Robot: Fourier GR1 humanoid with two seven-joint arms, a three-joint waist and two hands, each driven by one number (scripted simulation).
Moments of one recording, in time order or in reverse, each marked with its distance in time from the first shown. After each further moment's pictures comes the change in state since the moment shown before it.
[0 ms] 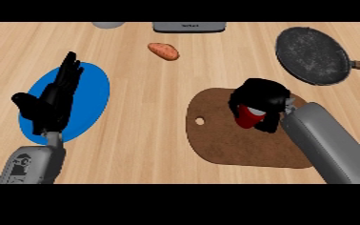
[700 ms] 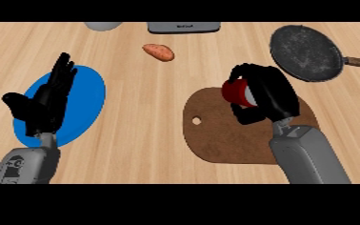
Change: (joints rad) left arm 0.011 0.012 0.028 -0.004 0.012 -0.005 0.010; right arm 0.188 0.263 -0.246 -0.425 0.043 -0.252 0.761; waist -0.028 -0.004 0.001
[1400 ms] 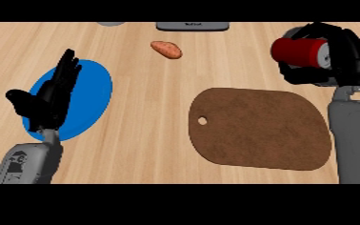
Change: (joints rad) left arm -0.029 -0.007 0.000 0.013 -0.005 -0.037 -0.007; right arm -0.132 -0.076 -0.430 0.106 -0.242 -0.085 -0.038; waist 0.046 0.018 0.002
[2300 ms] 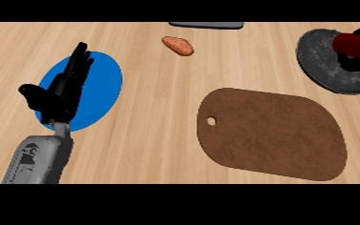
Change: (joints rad) left arm -0.055 -0.035 -0.029 0.009 -0.019 -0.011 -0.006; right arm -0.257 -0.332 -0.228 0.935 0.092 -0.407 -0.470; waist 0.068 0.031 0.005
